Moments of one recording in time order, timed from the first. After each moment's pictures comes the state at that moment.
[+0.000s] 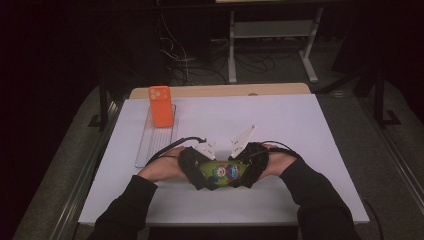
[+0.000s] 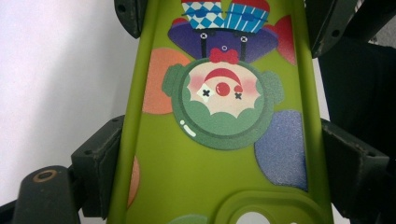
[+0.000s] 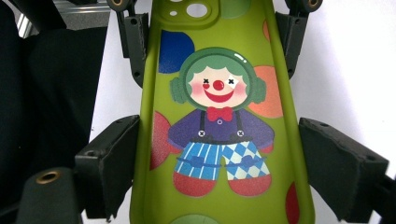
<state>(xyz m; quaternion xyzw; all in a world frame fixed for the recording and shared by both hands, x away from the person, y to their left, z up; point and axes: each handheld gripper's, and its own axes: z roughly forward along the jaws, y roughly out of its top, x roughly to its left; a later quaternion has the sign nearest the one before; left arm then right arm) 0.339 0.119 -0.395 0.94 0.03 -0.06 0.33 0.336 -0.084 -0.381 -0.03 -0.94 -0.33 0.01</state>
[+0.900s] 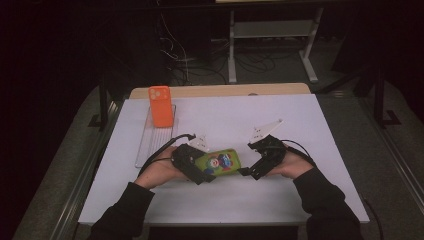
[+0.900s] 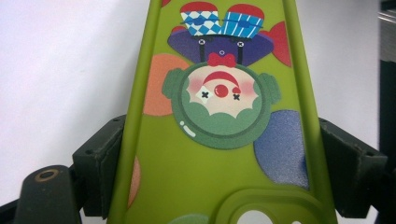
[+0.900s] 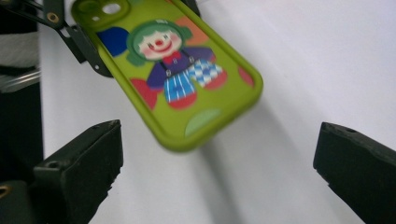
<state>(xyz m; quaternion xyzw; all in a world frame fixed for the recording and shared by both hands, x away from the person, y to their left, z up) 0.337 0.135 -0.390 0.93 0.16 0.02 0.33 0.333 -0.128 -0.376 -0.23 -0.90 -0.38 -0.05</state>
